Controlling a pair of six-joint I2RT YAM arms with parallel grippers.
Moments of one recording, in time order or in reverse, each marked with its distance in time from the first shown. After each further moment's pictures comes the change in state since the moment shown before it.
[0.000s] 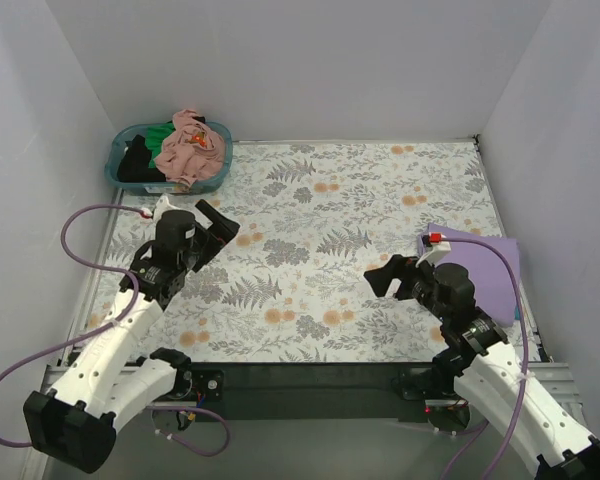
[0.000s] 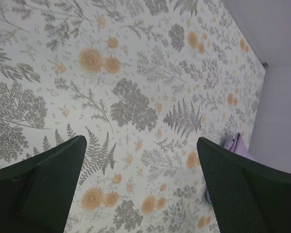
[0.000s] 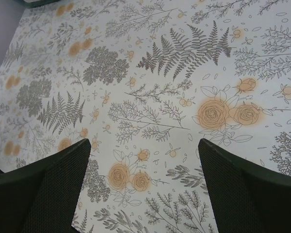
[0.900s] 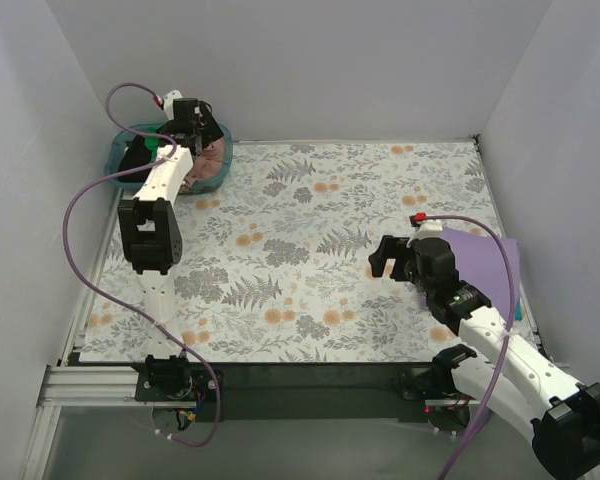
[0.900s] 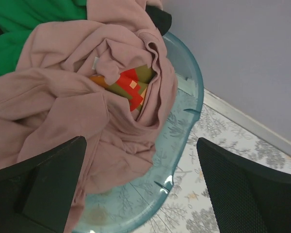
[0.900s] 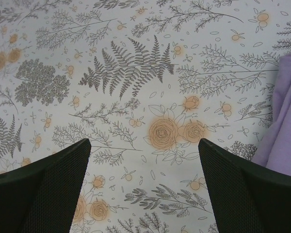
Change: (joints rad) left arm 0.287 1.344 1.248 0.117 -0.159 0.443; right arm 0.000 0.336 0.157 0.030 0.208 -0.128
